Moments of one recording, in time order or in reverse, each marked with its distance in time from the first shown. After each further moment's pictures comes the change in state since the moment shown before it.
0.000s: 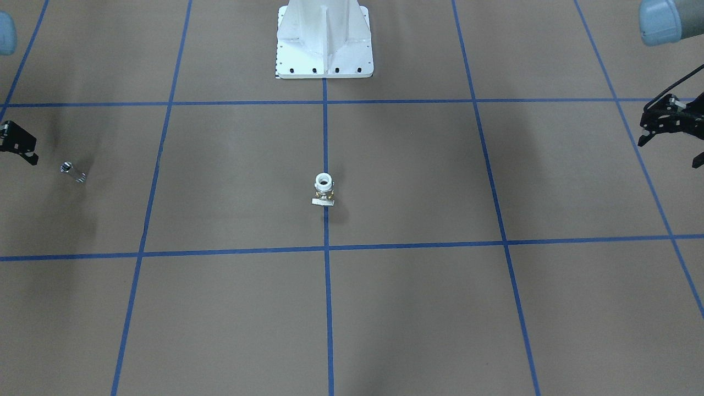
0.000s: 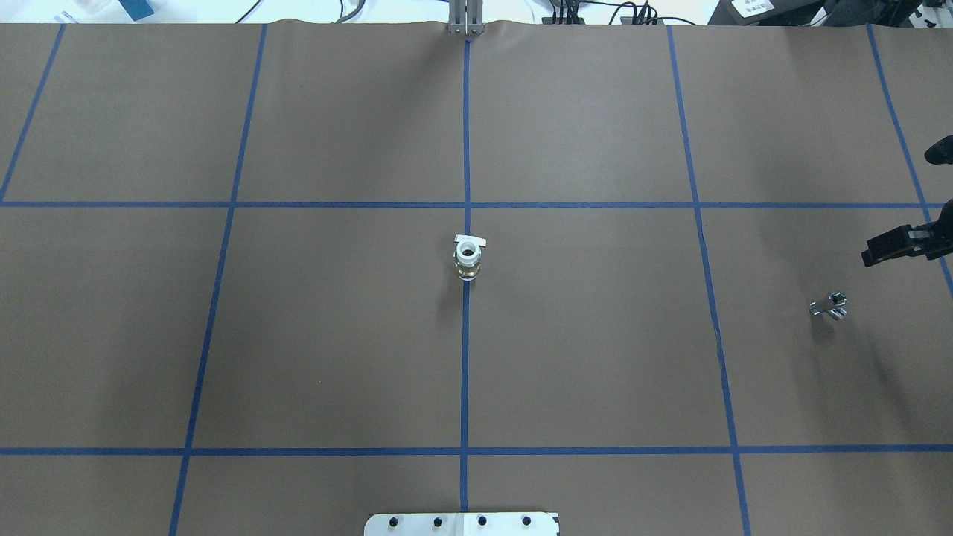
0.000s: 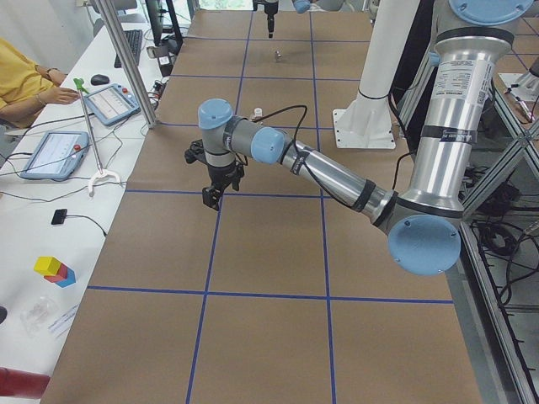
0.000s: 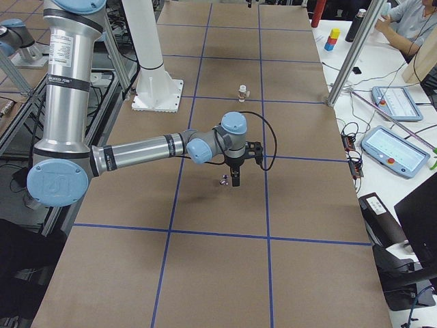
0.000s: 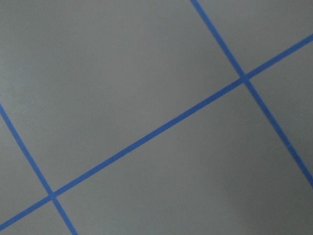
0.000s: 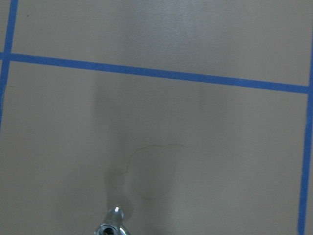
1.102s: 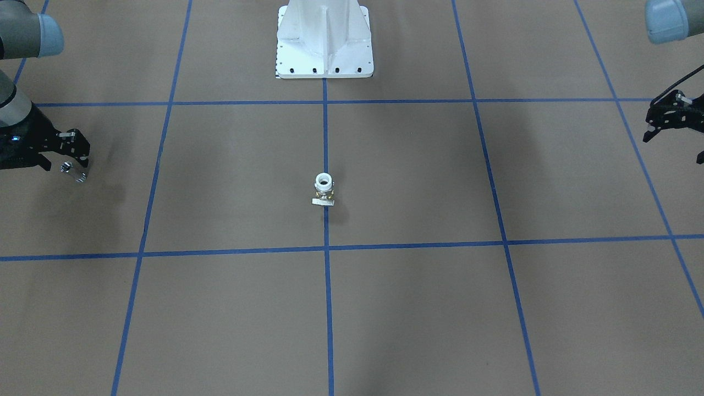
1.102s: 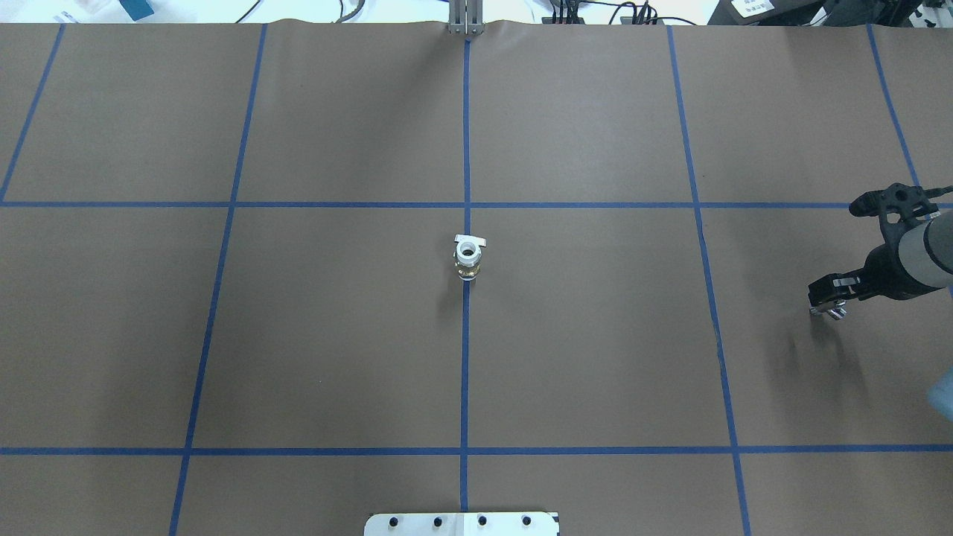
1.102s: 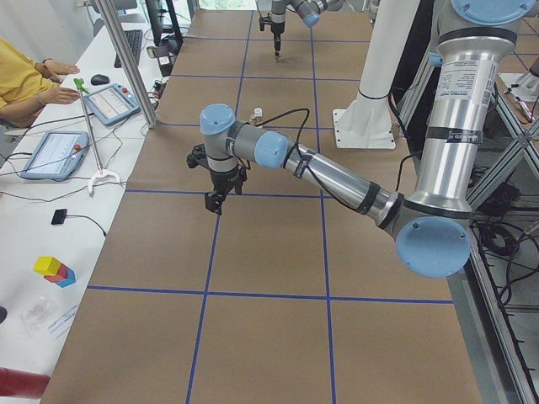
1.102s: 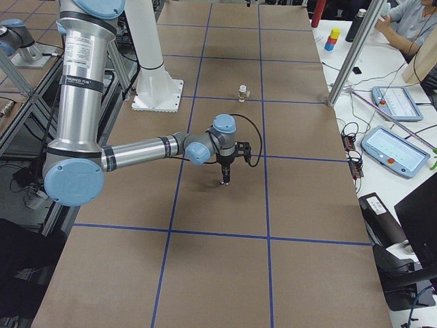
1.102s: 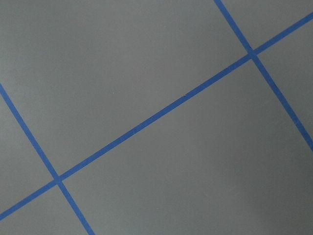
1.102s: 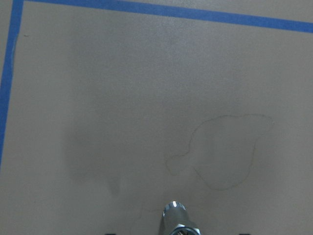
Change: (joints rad) left arm -0.006 0.012 -0.004 -0.001 -0.005 0.007; right arm -0.193 -0.006 -0.032 0.106 -0.105 0.155
